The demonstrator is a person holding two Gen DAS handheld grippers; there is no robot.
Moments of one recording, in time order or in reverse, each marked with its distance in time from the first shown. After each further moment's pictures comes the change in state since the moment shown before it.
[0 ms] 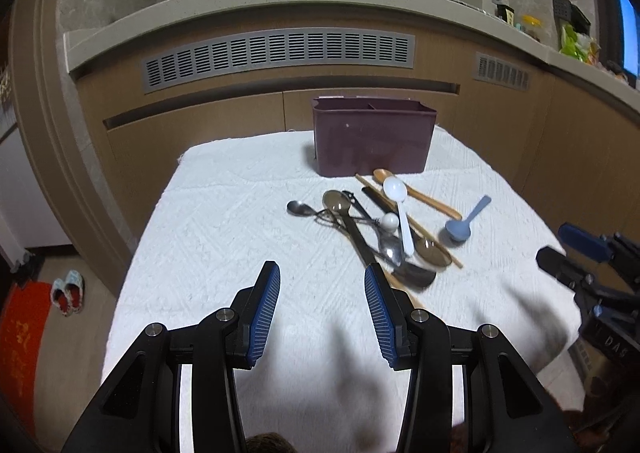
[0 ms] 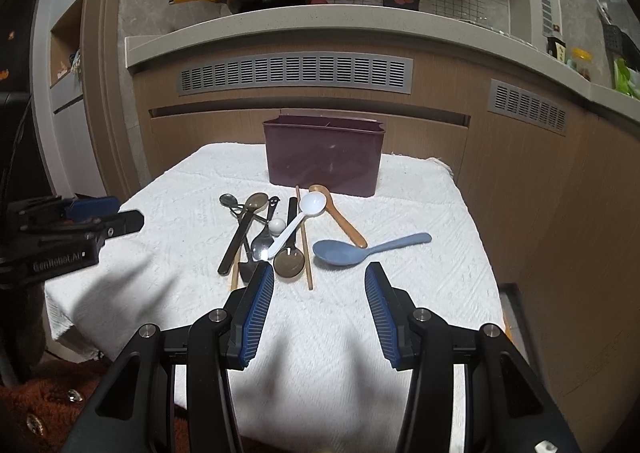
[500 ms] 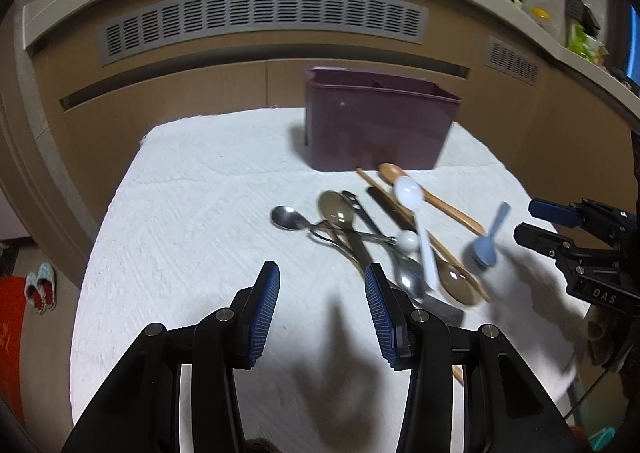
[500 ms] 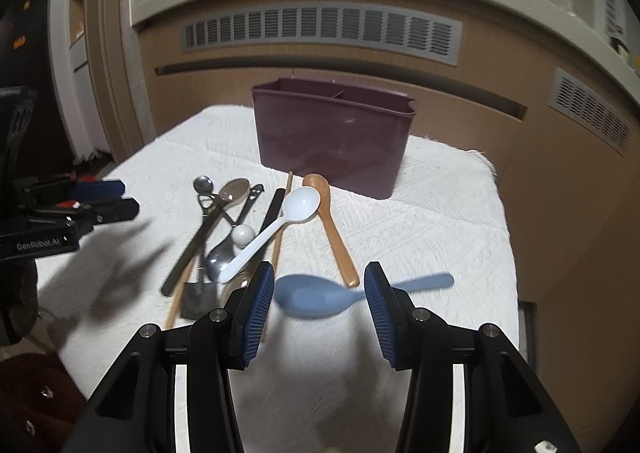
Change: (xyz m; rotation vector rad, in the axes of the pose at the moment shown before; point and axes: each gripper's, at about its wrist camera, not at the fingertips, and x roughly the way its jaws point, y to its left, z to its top) left arm 0.087 0.018 0.034 -0.027 0.122 -0.080; right arm 0.111 -0.040 0.046 -0.124 0.171 0.126
